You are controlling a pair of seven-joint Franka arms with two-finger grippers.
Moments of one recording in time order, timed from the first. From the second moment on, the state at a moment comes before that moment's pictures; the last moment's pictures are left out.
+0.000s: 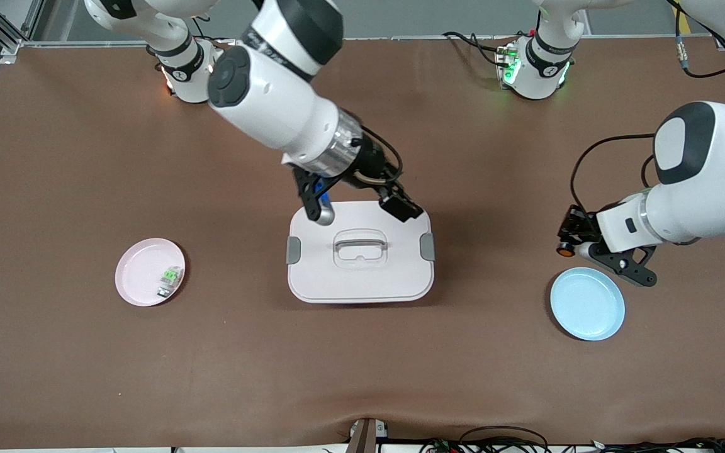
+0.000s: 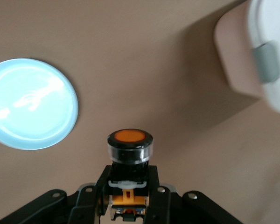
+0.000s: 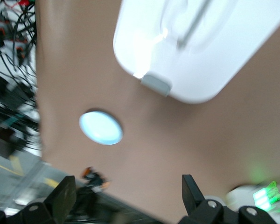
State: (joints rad) left arm 0.03 0.32 -0.16 -1.59 -0.11 1.76 0.39; right arm 0.65 0.61 -0.02 -0.97 0.53 1.92 1.49
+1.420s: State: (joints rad) left arm 0.20 0.57 -0.16 -1.72 0.07 2.34 1.22; right arm 0.25 0.48 -0.04 -0.97 0.00 1.44 -0.03
